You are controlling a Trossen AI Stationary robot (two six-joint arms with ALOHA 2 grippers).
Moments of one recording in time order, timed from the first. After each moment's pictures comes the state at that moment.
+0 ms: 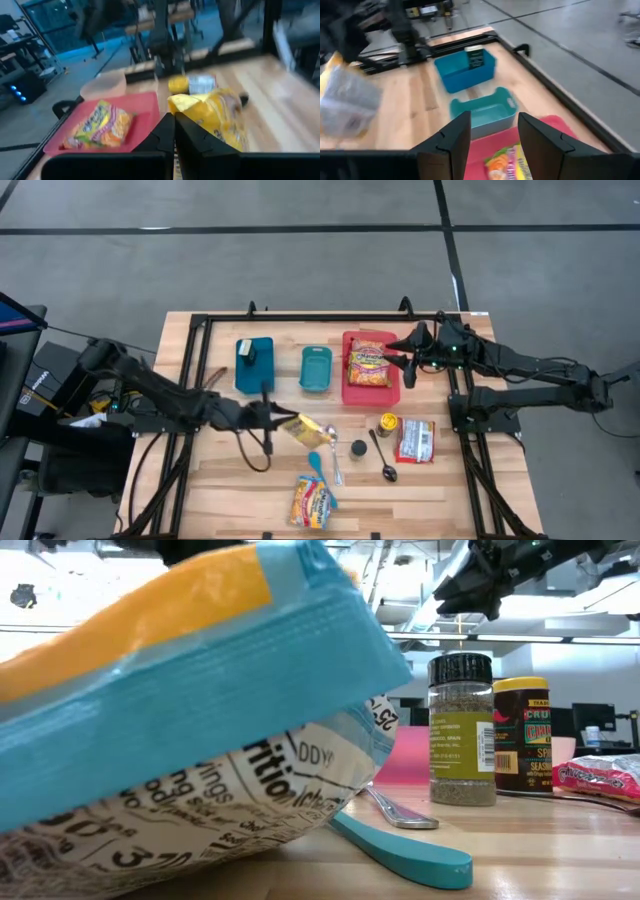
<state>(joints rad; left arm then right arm) -0.39 1.20 0.60 0.42 -0.53 0.16 -0.27 0.81 0.72 -0.28 0.03 0.11</state>
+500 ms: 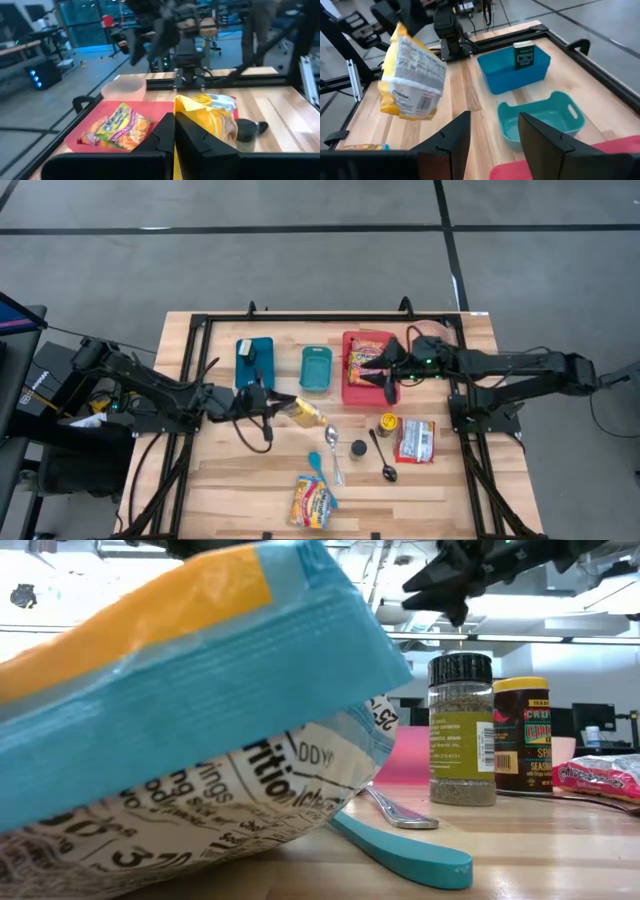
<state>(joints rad) -0.33 1.13 0.60 0.42 -0.58 0.07 -0.13 1.04 0.72 -0.04 -0.03 0.18</state>
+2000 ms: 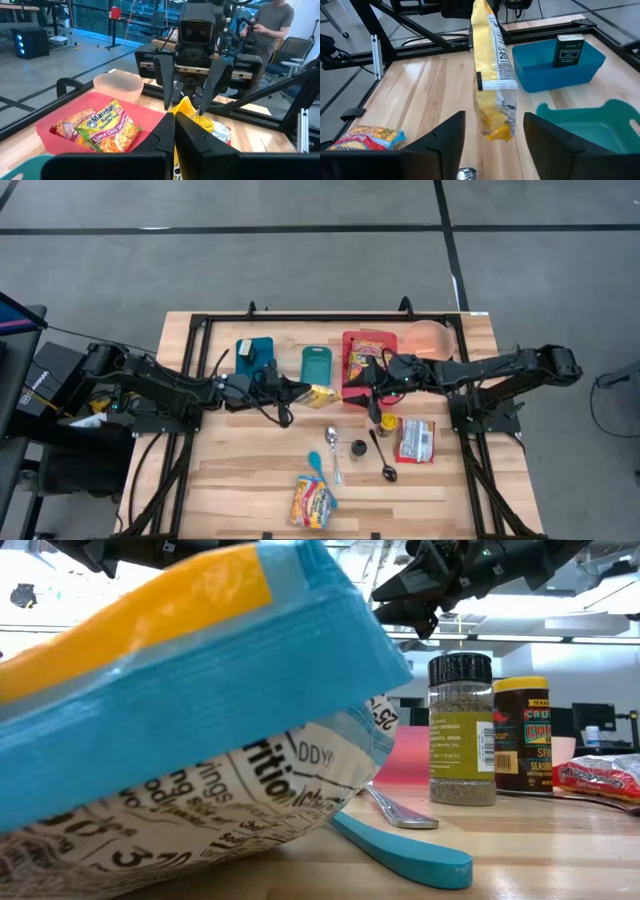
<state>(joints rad) -0.16 1.29 0.60 0.63 -0.41 -0.19 -0.01 1.26 0.72 0.17 -0.05 0.13</state>
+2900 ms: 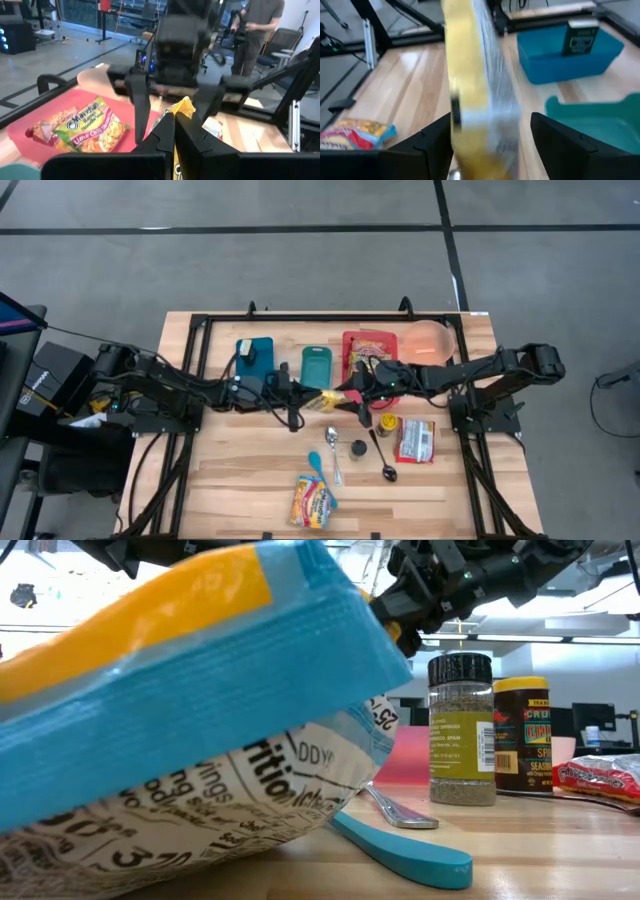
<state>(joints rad) -0.16 1.40 0.69 0.63 -0.36 -0.19 -0.01 1.41 0.72 0.28 -0.06 0.12</state>
